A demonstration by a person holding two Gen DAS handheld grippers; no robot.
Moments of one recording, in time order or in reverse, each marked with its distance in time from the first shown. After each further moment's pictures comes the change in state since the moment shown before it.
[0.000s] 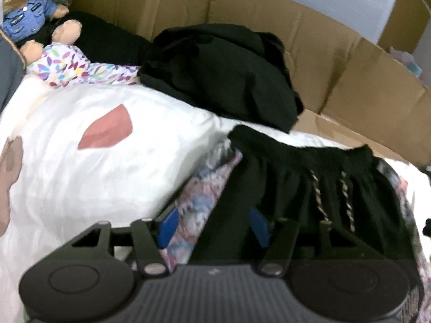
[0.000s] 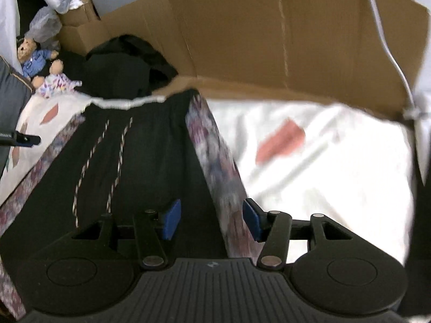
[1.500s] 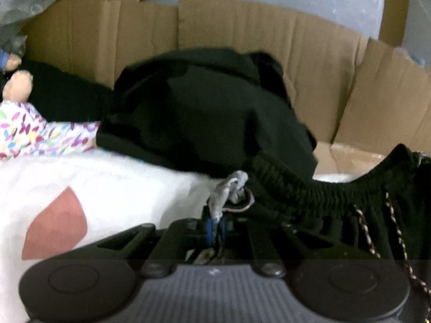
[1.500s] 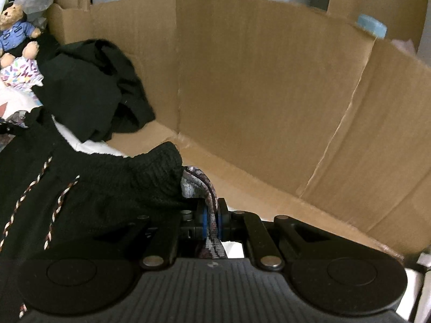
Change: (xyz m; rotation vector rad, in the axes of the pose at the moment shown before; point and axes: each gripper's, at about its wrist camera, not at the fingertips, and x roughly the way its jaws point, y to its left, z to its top) left arm 0.070 -0.005 0.038 0.158 -0.254 -0.051; right arm 0.092 0.018 0.087 -0.254 -0.164 -0.211
